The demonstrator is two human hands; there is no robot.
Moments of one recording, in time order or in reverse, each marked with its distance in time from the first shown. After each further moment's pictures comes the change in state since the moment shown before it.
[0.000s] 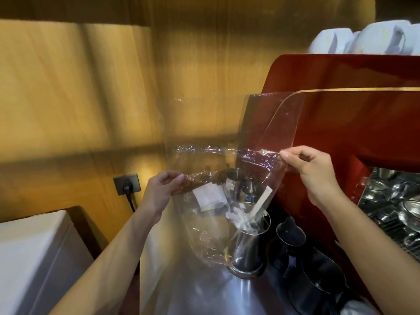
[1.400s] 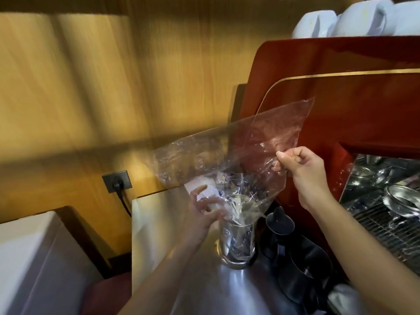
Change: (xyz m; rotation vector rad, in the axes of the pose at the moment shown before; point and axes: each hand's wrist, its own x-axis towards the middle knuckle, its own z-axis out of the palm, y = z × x) left_hand -0.051 -0.070 0.082 0.032 -0.162 -0.020; right_hand -0.017 0.020 -0.016 0.133 0.068 0.048
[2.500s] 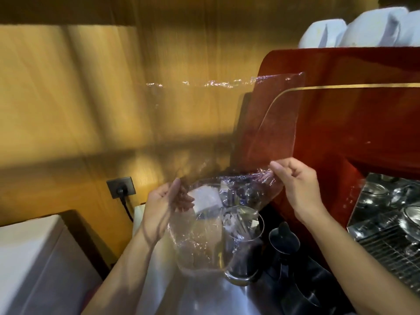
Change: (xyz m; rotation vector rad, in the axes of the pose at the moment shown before) left_hand 0.025 0.058 -0.050 -0.143 0.132 0.046; right_hand 0.008 0.002 0.015 -0.036 -0.101 -0.090
